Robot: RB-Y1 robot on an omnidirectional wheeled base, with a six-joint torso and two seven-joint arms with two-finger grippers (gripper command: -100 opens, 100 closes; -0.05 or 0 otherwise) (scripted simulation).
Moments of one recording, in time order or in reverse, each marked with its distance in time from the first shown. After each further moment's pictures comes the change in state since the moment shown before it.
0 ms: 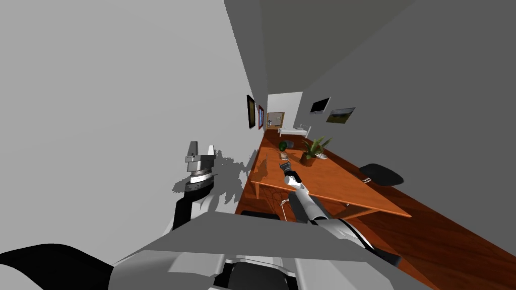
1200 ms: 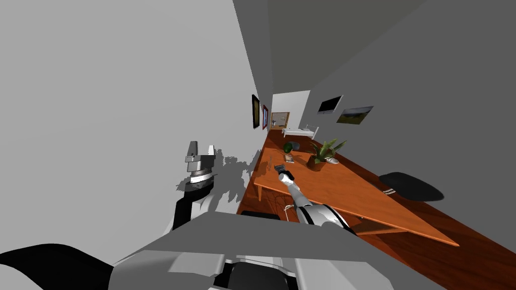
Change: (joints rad) left arm 0.000 0.000 0.000 0.000 0.000 0.000 0.000; right arm -0.147 0.097 -0.033 0.253 -0.151 0.063 -0.099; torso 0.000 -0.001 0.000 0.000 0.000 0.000
